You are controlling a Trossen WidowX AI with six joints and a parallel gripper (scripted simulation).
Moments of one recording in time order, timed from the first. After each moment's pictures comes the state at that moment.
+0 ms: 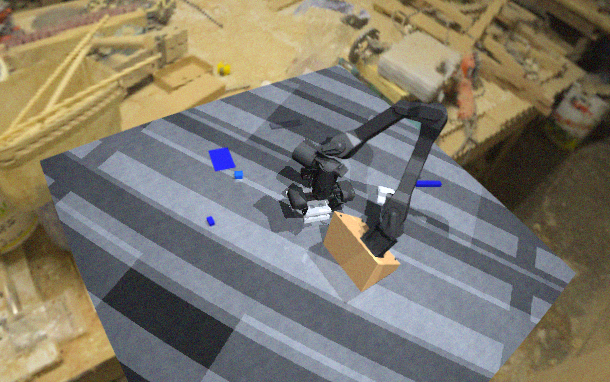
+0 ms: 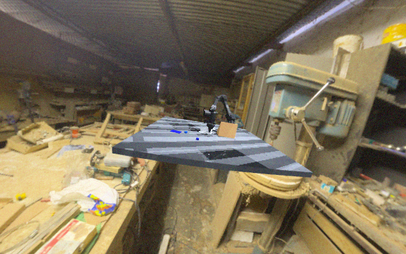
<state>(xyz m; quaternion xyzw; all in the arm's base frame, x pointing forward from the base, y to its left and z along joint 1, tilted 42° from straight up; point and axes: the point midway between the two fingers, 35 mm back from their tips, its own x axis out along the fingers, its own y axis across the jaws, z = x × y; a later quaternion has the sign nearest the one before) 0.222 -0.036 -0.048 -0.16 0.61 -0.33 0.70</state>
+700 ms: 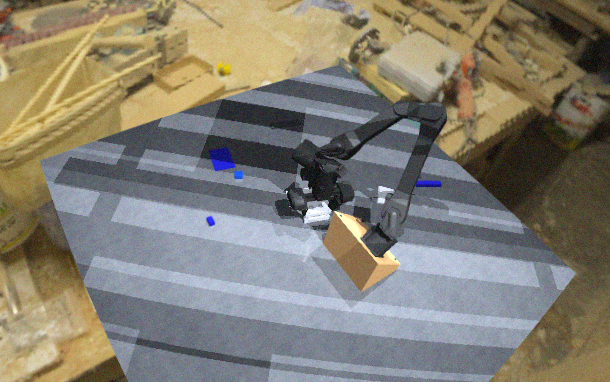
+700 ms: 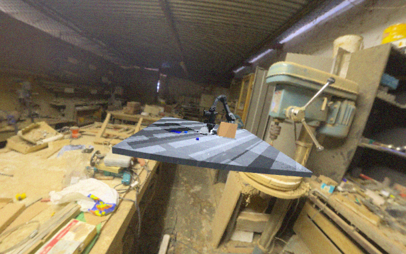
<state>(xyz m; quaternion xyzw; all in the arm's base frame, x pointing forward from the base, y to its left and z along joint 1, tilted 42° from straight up) 0.222 -0.038 -0.050 -0.16 0.61 -0.33 0.70</state>
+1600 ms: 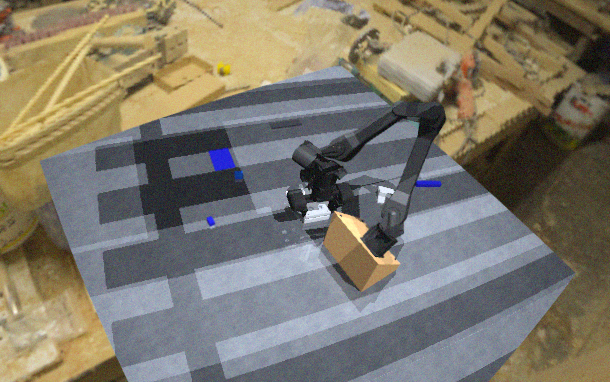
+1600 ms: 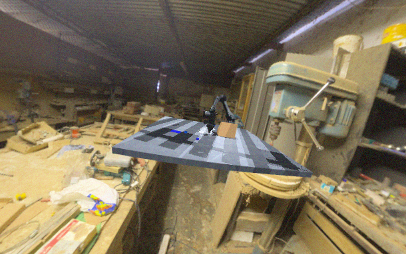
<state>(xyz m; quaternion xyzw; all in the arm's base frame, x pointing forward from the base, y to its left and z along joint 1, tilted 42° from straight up) 0.222 -0.042 -0.055 -0.16 0.61 -0.33 0.70</state>
